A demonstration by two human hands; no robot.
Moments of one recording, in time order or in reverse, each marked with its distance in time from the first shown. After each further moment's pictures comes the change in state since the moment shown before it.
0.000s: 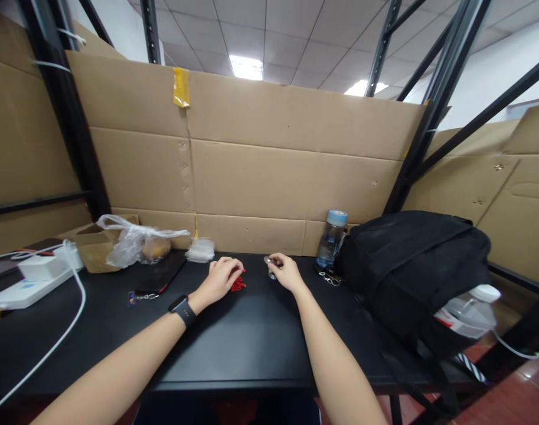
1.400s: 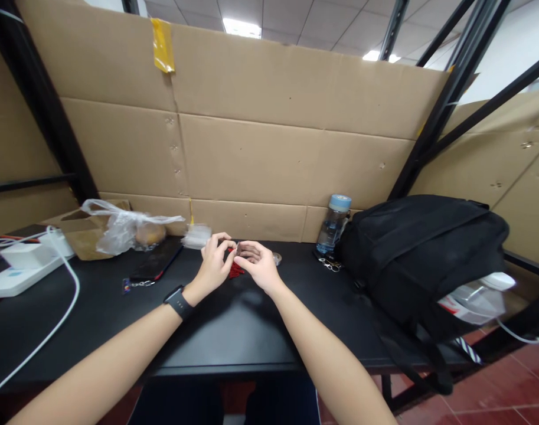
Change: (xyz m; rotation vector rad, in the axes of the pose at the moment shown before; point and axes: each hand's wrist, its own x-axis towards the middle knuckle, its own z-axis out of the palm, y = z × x) left_hand -0.002 0.020 -0.004 0.006 0.335 -0.049; right_hand -0.030 -0.077 0.058 0.720 -0.063 -0.006
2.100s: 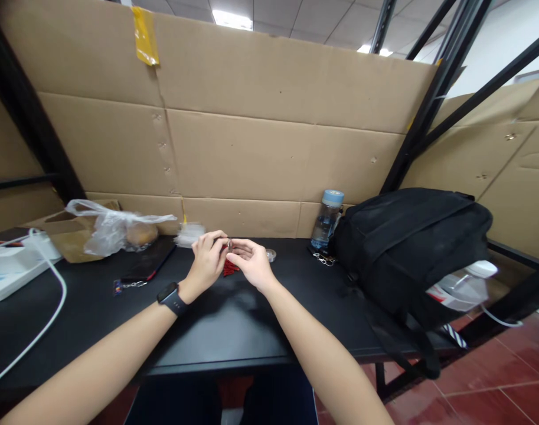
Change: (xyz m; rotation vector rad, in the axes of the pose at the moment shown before) left_hand 0.000 -0.002 -0.003 0.164 0.050 0.216; right_hand -0.004 -0.008 0.005 0.036 -0.004 -0.001
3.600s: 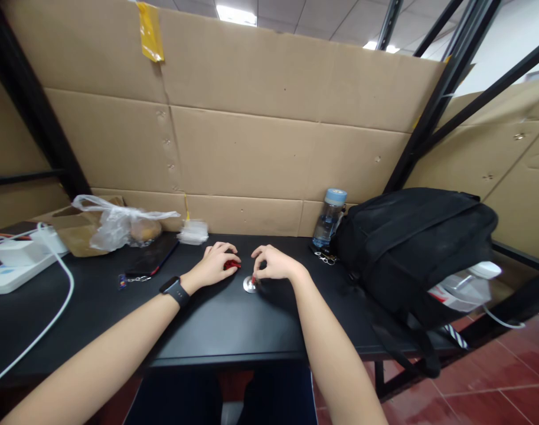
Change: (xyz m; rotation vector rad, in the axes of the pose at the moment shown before) left_hand -0.013 -0.032 0.020 -0.117 -0.490 0.056; right_hand 0.008 -0.029 -0.075 -1.016 -0.611 -0.047
